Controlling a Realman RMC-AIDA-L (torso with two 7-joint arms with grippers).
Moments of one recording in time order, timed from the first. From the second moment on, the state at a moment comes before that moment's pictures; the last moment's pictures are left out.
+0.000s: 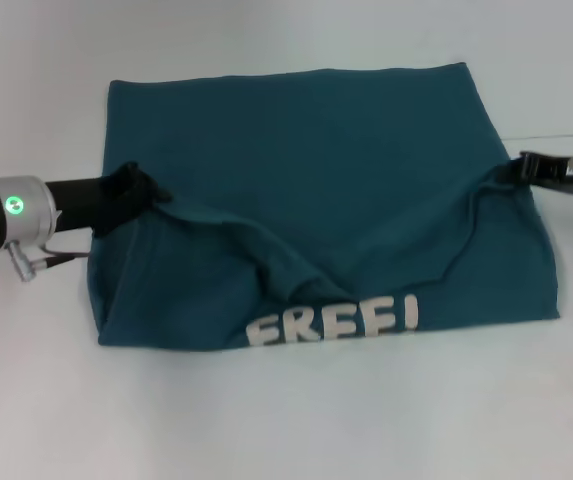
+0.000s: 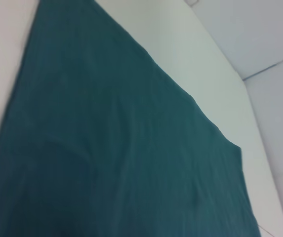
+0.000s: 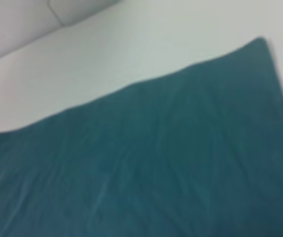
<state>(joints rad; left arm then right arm) -0.84 -2.05 0.62 0.49 2.19 0.97 -2.57 0.73 1.97 -0.62 -0.59 -2.30 -0.90 2.31</state>
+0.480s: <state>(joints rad) -0.89 -2.06 0.72 0.47 2.19 0.76 -2.59 0.81 1.95 -0.67 -0.51 -2.35 -0.70 2.33</state>
